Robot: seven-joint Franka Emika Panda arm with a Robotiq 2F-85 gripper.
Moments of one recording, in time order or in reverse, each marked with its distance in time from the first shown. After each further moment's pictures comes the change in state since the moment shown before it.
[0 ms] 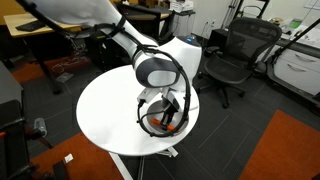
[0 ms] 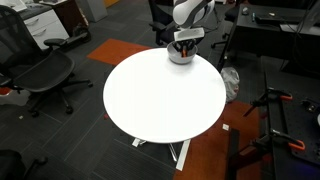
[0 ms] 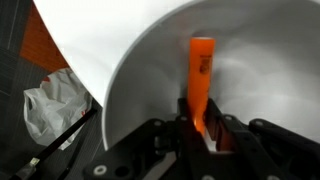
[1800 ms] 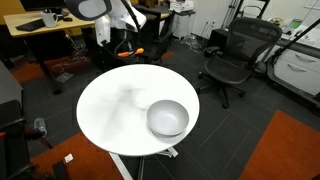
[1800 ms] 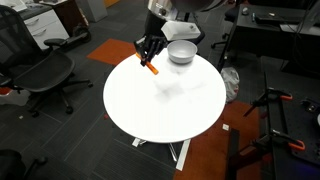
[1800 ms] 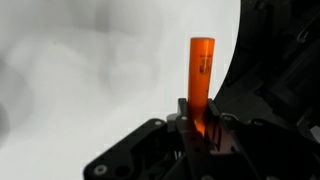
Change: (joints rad) arm 0.123 -0.462 0.375 -0.431 0.182 0.400 -0.479
